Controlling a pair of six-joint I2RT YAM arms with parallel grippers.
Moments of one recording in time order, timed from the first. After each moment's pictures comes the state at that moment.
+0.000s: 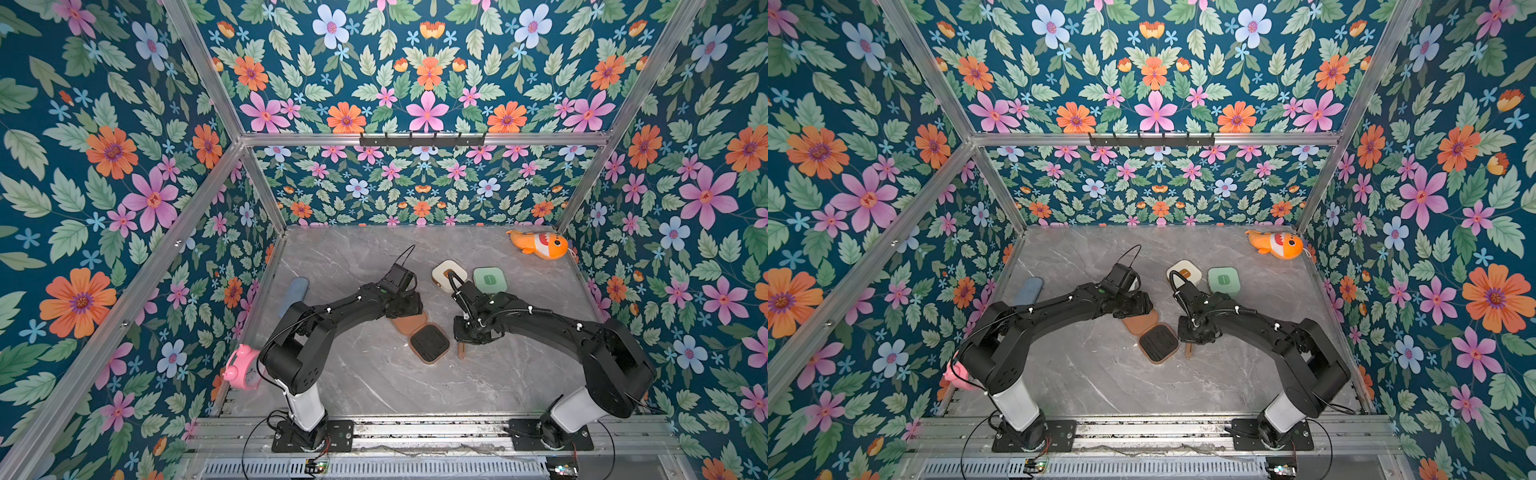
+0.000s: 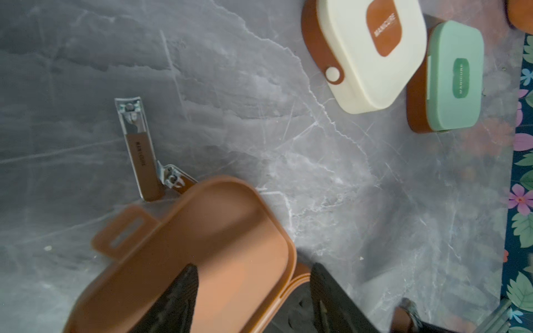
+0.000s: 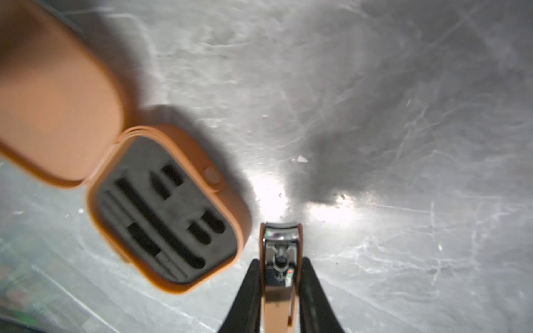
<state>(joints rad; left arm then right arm) -0.66 1.76 1.09 -0.32 0.15 -0.68 0.68 1.55 0.99 -0.72 -0.06 0.72</state>
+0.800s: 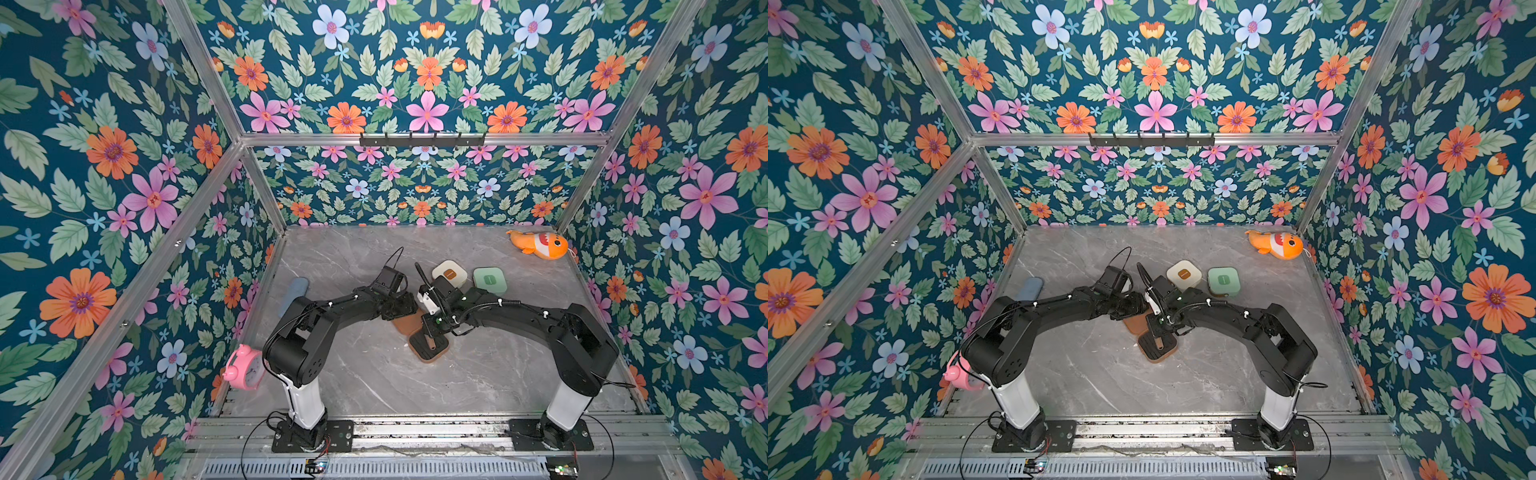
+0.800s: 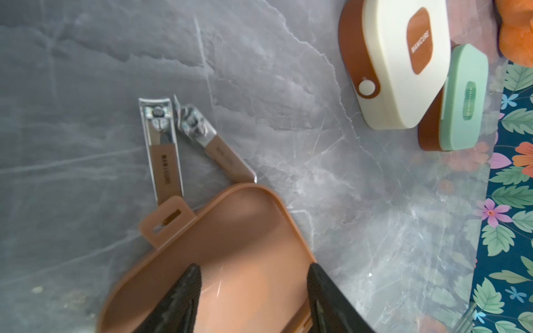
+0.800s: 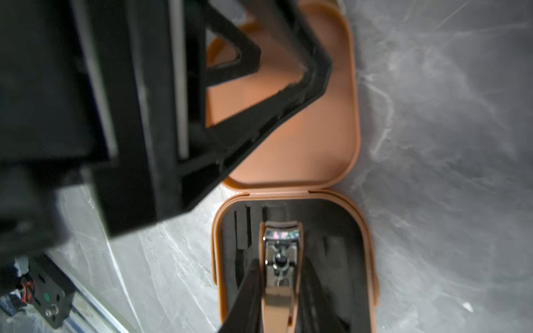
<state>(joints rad) -0.59 1.80 1.03 -0.19 0.23 -0.71 0.78 1.77 1.18 -0.55 -0.18 0.38</state>
